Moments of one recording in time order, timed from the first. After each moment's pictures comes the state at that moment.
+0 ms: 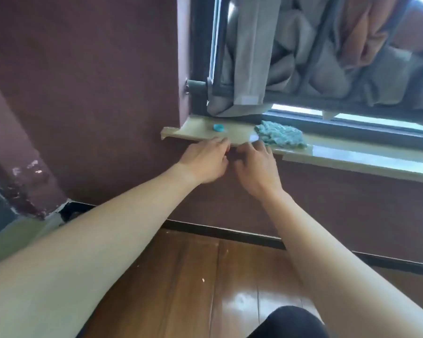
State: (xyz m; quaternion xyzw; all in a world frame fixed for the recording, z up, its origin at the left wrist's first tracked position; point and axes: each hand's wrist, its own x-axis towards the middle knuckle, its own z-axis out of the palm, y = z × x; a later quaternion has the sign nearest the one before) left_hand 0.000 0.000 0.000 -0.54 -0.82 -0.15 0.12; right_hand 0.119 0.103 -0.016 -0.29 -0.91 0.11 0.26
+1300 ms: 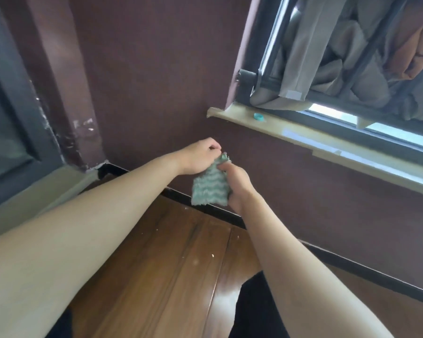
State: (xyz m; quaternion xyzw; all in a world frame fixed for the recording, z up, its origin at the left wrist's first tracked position) left_hand 0.014 -0.148 -0.017 -0.38 -0.83 -0.37 -0.19; right_hand 0.114 -0.044 -0.056 -0.32 -0.60 0.73 0.08
